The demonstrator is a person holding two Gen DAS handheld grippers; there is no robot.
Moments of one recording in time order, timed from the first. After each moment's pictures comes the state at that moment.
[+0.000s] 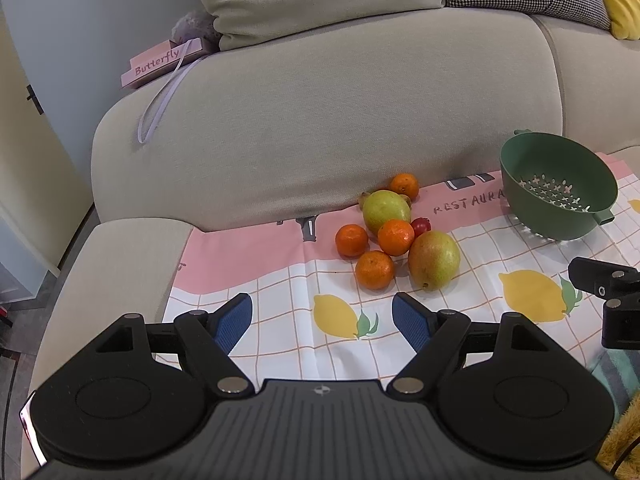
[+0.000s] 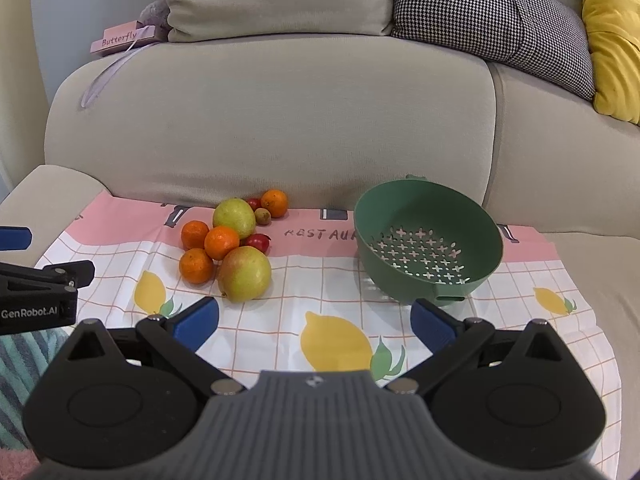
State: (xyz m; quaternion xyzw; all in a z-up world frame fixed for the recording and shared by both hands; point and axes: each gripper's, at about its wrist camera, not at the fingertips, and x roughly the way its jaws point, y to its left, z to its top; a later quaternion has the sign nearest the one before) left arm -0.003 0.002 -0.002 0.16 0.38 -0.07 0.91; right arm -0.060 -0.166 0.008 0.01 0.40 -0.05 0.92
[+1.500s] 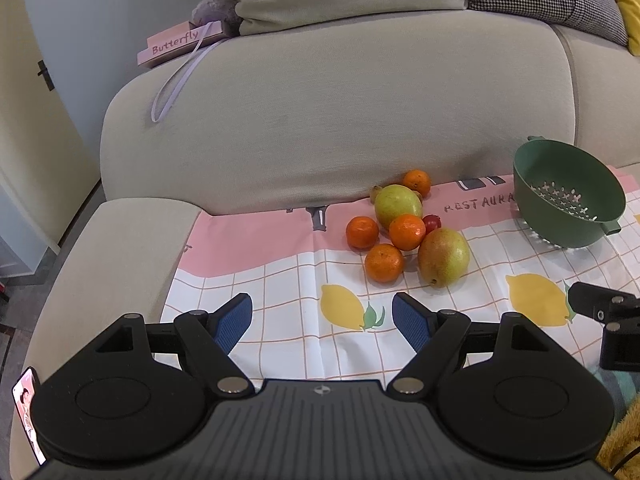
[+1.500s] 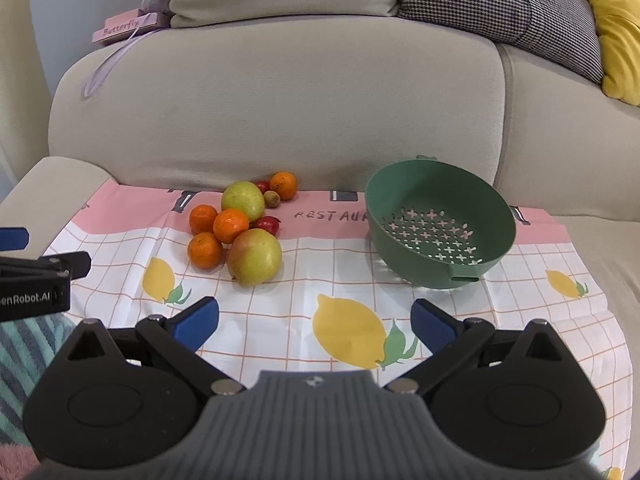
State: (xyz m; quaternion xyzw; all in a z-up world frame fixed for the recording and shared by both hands) left arm -0.002 0.020 -0.001 0.13 0.39 -0.05 0.91; right arm -0.059 -0.161 0.002 0.02 0.42 -0.03 0.91
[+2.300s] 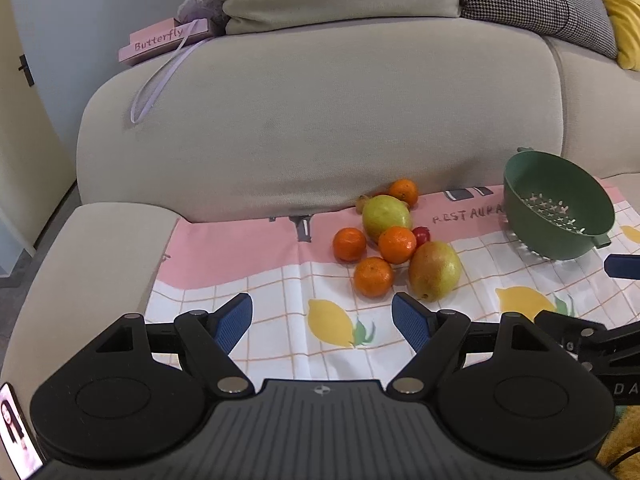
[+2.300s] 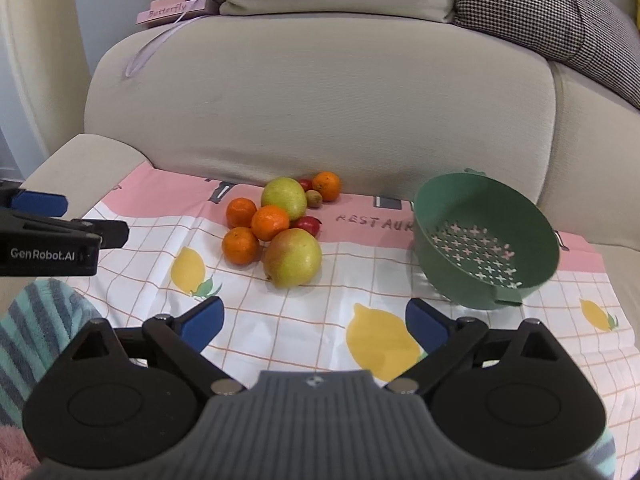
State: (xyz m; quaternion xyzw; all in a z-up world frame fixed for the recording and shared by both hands) left arm 0.021 0.032 -0.004 0.11 0.39 -0.09 0.91; right arm -0.043 -0.148 -0.009 0.00 0.41 0.03 0.91
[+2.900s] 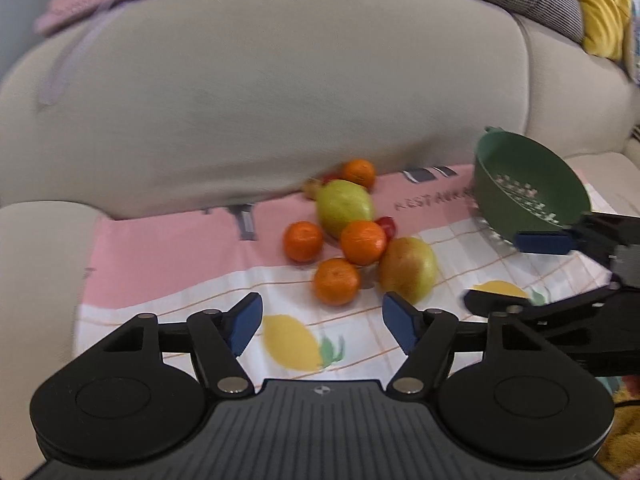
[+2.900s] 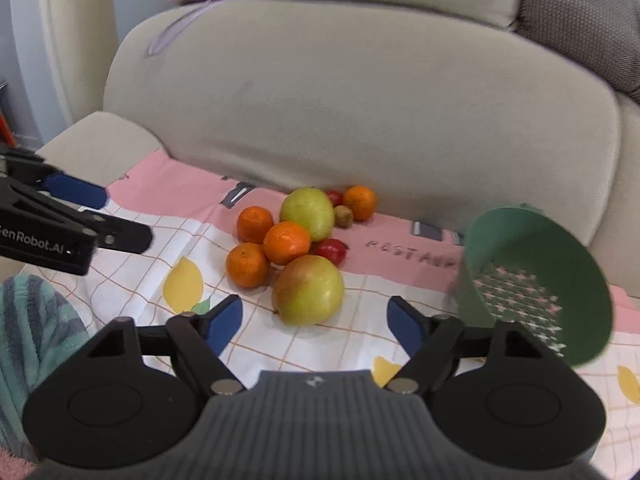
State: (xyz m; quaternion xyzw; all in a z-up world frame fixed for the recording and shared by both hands) left arm 0.090 0.033 -0.040 0.09 0.44 -0.21 0.87; right arm 0.028 -0.136 -0.053 -0.04 0.42 0.10 0.90
